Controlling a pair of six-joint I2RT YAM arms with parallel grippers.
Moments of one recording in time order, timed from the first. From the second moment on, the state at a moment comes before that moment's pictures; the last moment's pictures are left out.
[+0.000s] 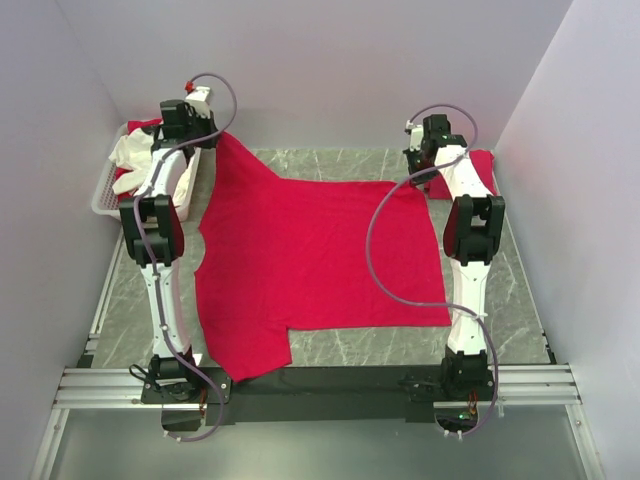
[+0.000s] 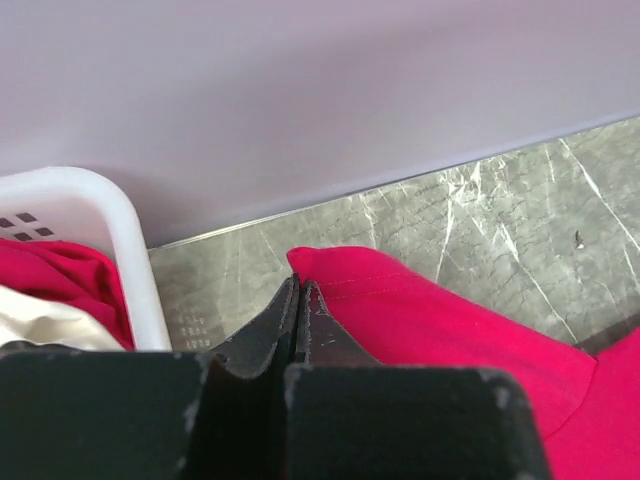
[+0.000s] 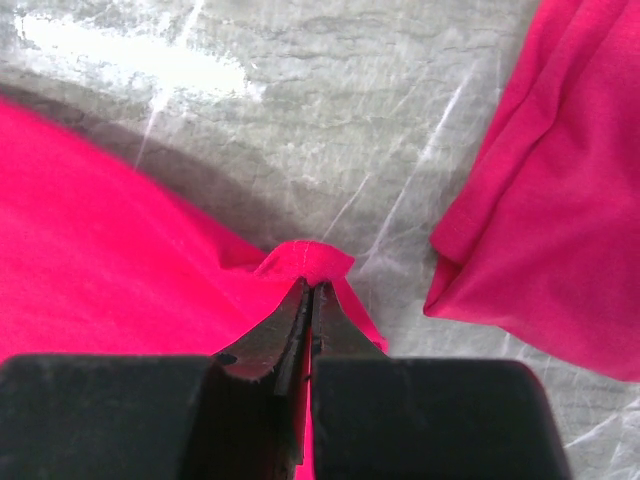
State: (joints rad) left arm 0.07 2.40 2.16 -0.17 0.39 0.07; right arm 0.02 2.42 2.23 -0.84 -0.12 -0.19
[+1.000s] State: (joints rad) left arm 0.09 2.04 1.79 -0.18 0.58 0.15; right arm 0.01 2.30 2.13 -0.78 -0.18 -0.21
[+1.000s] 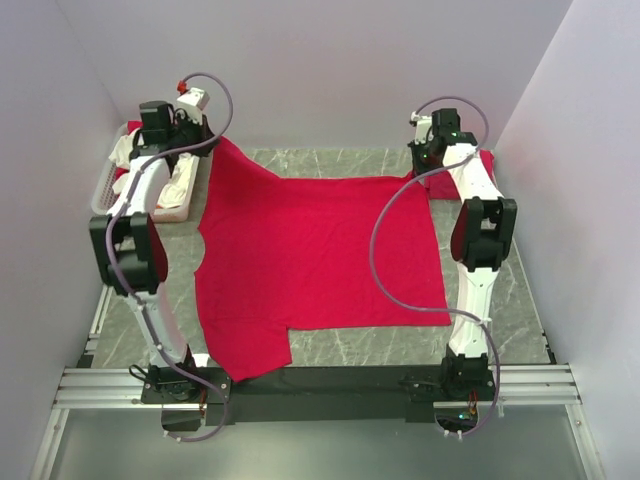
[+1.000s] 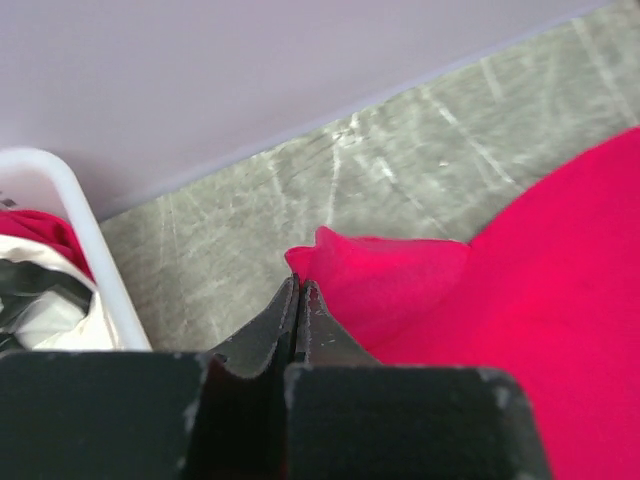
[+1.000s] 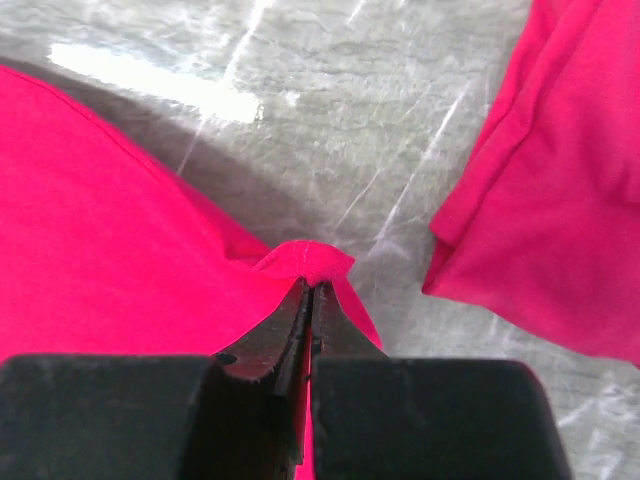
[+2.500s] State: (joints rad) left arm 0.16 1.42 1.04 -0.65 0.70 0.56; right arm -0.09 2.05 1.66 -0.87 -0.40 -0.48
